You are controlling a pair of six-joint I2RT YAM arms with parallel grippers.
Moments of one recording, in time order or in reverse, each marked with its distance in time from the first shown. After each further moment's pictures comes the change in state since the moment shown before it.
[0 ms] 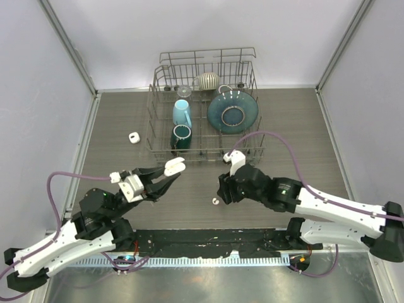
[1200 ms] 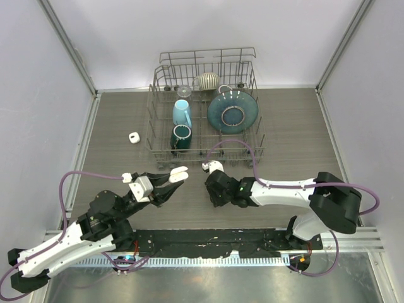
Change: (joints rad) left arm 0.001 -0.042 -0.112 -0.087 -0.002 -0.094; right arm -0.006 0.521 -0.079 0.269 -0.037 0.062
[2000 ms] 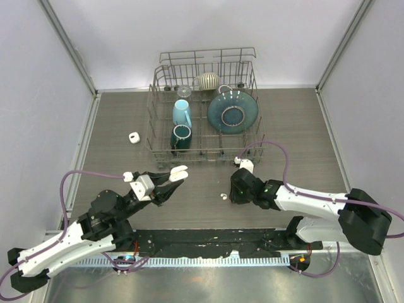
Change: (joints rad) left arm 0.000 0.007 0.000 -0.001 -0.026 -0.001; right arm -0.170 -0.249 -0.217 -0.047 0.007 0.226
